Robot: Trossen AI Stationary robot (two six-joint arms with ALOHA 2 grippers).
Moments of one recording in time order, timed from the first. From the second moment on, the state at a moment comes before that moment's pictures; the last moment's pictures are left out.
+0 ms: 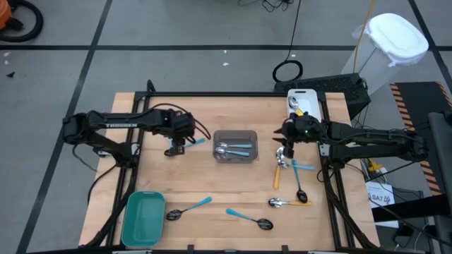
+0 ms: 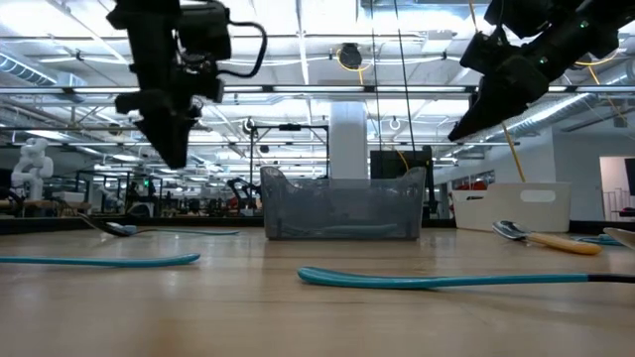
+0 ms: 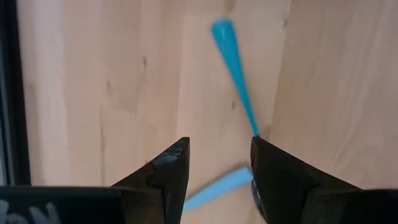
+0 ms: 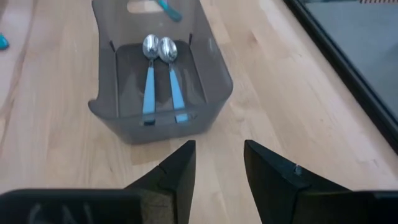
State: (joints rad) left arm 0.25 1.35 0.95 -0.91 -0.16 0.20; right arm -0.25 0.82 0.50 -0.34 0.05 -0.06
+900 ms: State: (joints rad) left arm 0.42 1.36 0.76 -0.94 -0.24 0.43; right arm -0.25 0.82 0.50 -0.28 0.05 -0.13
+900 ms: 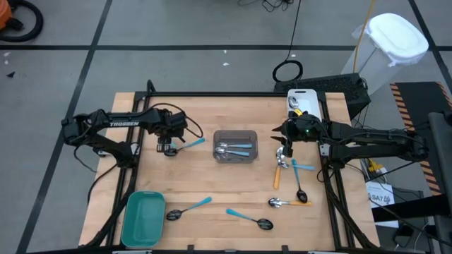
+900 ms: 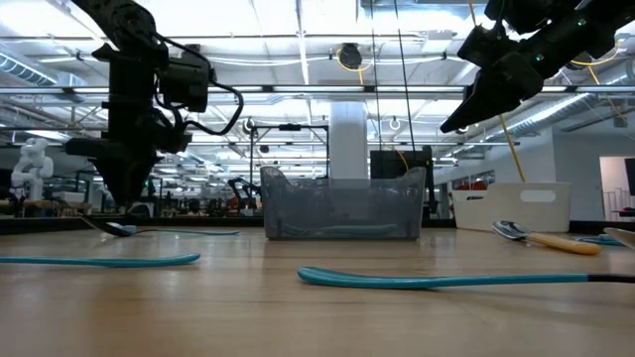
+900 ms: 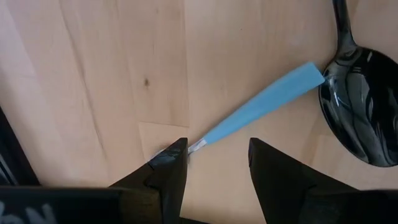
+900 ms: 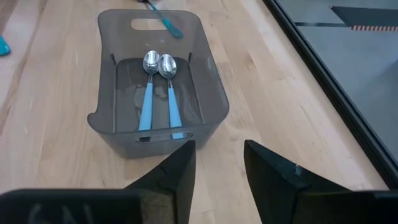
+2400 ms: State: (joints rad) left arm 0.44 1.36 0.62 -0.77 -0.27 0.74; right arm -0.25 0.82 0.50 -0.28 0.05 -0.12
